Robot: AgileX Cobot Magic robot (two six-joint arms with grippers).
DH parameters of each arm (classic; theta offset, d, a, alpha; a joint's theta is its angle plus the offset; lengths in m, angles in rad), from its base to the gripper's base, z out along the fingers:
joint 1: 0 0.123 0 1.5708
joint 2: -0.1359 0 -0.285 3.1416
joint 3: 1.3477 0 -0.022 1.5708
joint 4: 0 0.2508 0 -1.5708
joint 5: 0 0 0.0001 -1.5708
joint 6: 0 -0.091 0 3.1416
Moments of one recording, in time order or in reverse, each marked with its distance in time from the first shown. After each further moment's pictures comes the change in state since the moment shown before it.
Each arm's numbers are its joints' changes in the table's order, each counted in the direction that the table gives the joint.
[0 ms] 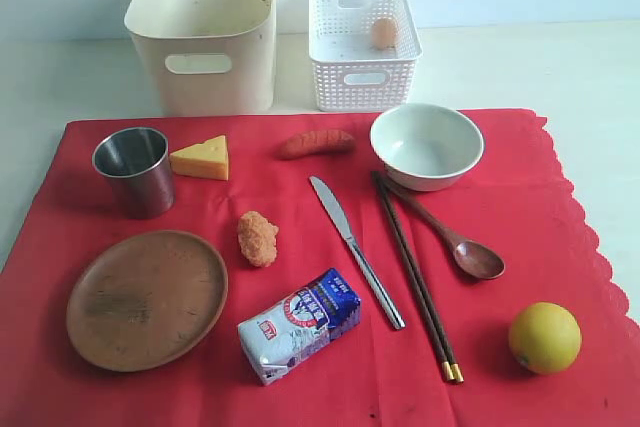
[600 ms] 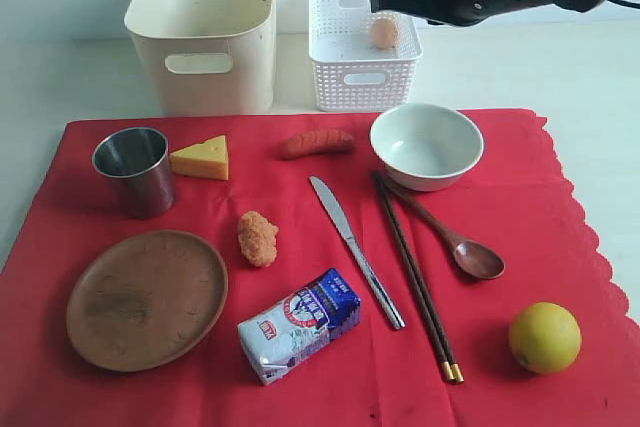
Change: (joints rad) left arm 0.000 0.000 0.000 0.000 0.000 0.000; right arm 0.000 0.217 0.367 0.075 -0.227 -0.009
